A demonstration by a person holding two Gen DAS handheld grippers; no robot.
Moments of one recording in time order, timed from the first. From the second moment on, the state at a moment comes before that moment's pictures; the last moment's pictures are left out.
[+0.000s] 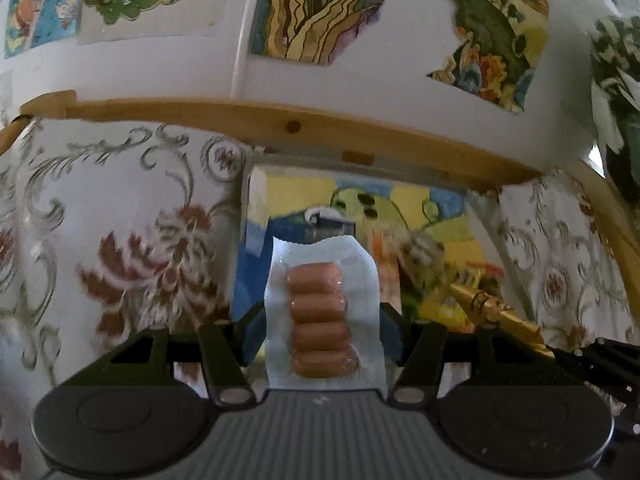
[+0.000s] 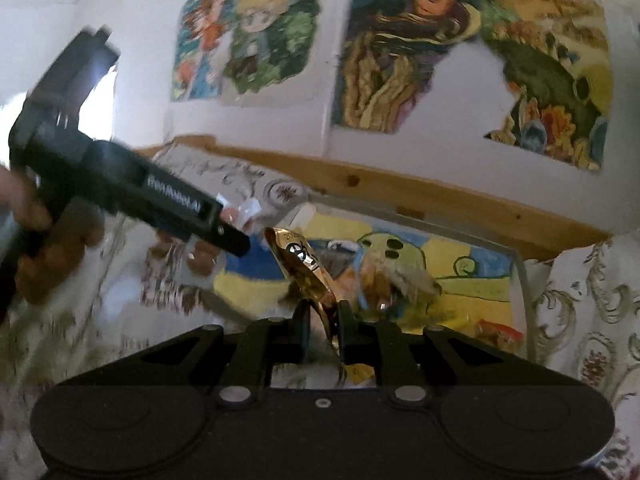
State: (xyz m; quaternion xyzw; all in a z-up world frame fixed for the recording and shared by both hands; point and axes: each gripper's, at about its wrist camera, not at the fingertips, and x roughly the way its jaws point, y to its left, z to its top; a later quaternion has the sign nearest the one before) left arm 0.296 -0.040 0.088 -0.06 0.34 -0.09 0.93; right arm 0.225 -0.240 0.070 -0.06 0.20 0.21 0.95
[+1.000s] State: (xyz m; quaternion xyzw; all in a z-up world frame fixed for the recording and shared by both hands) left arm 0.404 -0.065 0.042 -0.02 0.40 -0.07 0.91; right arm 0.359 -0.289 0.028 0.23 0.29 0.12 0.92
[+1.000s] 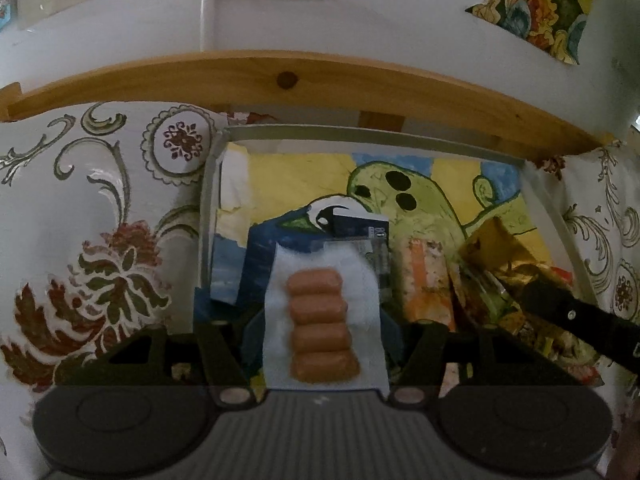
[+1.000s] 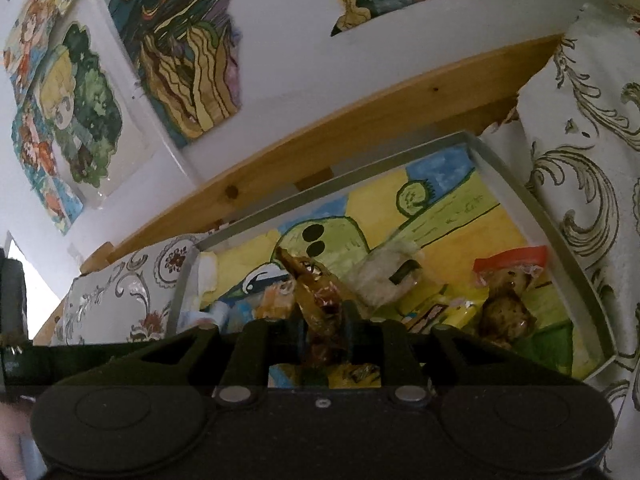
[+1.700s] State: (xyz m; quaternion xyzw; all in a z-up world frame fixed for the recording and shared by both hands) left arm 0.394 -0.057 0.063 -0.03 0.38 -0.05 0.92; right arm 0.349 -0.277 0.035 0.19 0.27 0.12 0.93
